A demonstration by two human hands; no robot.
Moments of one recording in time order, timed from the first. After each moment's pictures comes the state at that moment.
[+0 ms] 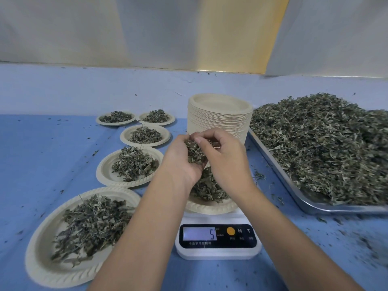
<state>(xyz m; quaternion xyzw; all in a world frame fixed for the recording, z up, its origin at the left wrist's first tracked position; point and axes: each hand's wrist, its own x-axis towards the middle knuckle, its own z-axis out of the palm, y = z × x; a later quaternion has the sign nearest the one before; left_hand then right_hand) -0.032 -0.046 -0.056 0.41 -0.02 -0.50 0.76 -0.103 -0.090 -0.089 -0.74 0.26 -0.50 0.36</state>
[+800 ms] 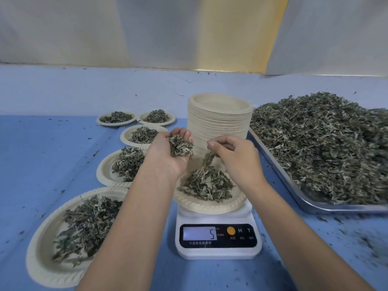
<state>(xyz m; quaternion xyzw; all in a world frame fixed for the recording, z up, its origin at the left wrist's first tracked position) -0.004 -0.049 -0.057 0.26 0.01 -0.51 0.82 -0.120 -0.114 -0.096 -0.73 0.35 -0.46 0.38</state>
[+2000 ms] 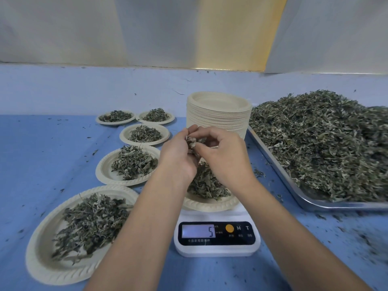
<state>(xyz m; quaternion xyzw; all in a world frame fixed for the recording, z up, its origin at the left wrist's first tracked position) -0.023 -0.059 -0.064 0.38 -0.08 -0.47 0.79 -0.107 -0.085 -0.079 -0.76 0.27 -0.46 0.37</state>
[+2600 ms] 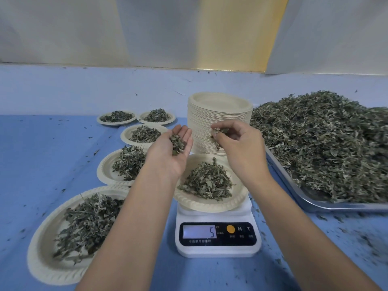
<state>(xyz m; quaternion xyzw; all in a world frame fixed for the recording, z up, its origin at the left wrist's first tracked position) -0.001 -0.050 -0.064 0.34 -0.03 -0.48 0.81 -0.119 -0.105 -0.075 -0.69 0.31 -0.52 0.40</state>
